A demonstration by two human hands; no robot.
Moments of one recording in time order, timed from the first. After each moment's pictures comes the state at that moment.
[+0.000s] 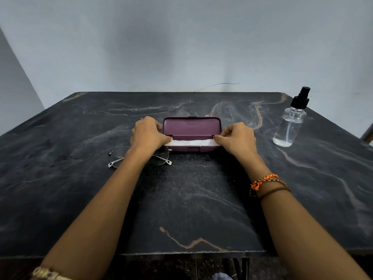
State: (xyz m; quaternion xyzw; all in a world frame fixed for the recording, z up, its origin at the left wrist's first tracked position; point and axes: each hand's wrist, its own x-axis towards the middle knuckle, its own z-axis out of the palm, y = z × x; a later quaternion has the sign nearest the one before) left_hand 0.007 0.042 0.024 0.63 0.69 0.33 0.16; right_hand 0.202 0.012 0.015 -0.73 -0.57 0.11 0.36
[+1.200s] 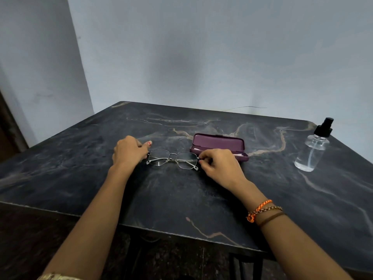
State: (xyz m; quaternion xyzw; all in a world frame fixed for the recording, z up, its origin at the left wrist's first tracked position) left_hand -0.096 -0.005 0.012 0.52 0.76 0.37 0.13; right_hand 0.131 -0.021 0.009 -0.54 -0.79 0.05 0.29
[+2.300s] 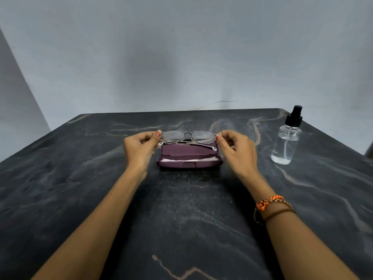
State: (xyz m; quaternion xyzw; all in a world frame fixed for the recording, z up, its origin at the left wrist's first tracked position) left_hand 0.004 0.047 0.017 0.51 0.46 0.65 0.31; right_hand 0.210 0.010 0.018 -0.59 -0.60 0.08 0.53
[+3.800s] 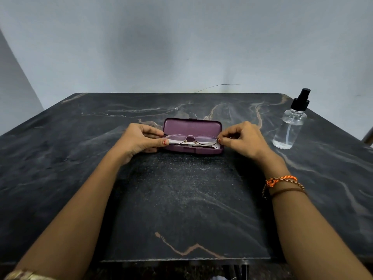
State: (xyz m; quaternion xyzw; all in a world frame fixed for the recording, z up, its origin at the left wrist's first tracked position) left_hand -0.030 0.050 0.011 0.62 0.48 0.41 0.47; right_hand 0.238 0.015 0.017 -0.61 -0.70 0.11 0.34
